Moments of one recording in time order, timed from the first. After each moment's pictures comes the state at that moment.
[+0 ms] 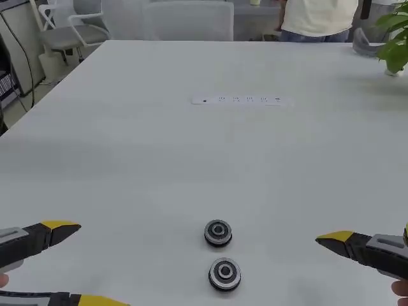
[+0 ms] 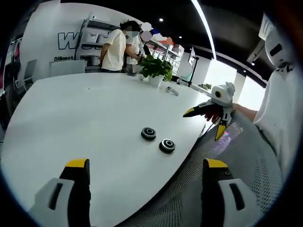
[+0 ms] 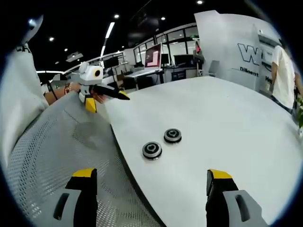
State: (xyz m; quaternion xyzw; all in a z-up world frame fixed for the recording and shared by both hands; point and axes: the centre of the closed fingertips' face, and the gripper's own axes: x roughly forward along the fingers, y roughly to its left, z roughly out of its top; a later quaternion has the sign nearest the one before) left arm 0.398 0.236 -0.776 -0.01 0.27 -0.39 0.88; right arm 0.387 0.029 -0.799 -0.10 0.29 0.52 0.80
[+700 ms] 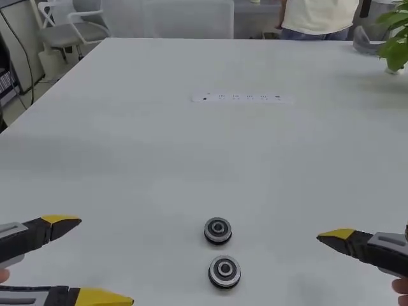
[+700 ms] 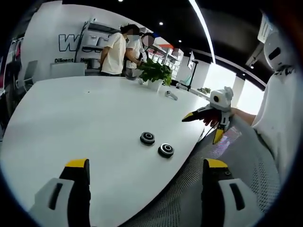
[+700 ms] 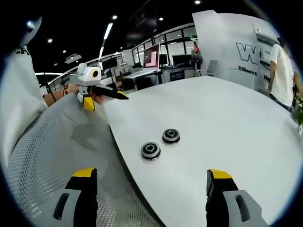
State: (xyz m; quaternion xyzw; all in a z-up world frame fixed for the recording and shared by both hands) left arm 0.400 0.235 -0.767 -0.03 0.25 -0.39 0.88; right arm 0.390 0.027 -0.799 -0.09 0.29 0.51 0.80
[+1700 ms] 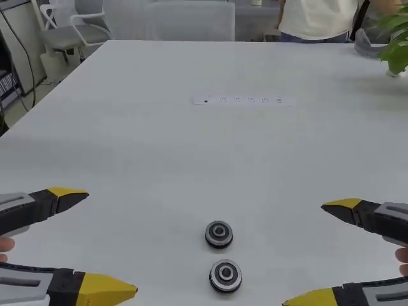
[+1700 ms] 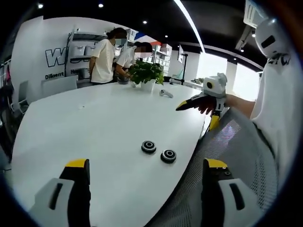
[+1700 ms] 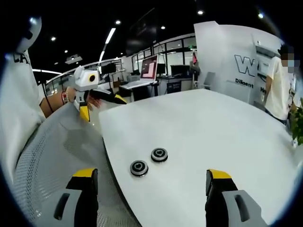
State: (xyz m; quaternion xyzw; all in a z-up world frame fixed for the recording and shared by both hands) left arm 0.414 0.226 -0.740 0.05 0.23 -0.42 0.88; right arm 0.420 0.028 -0.759 -0.10 0.24 0.50 0.83
